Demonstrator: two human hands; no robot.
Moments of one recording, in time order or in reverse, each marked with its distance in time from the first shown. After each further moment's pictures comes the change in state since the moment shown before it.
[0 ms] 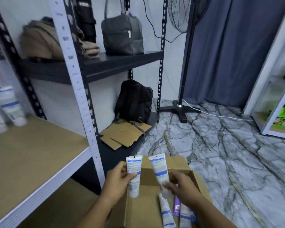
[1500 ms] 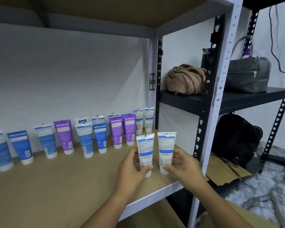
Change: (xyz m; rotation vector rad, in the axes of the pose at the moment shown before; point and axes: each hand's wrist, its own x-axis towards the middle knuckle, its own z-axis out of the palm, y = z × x) left_hand -0.128 0.050 -0.253 0.062 0.729 0.106; right_hand 0.023 -0.303 0.161 0.187 -0.182 -0.592
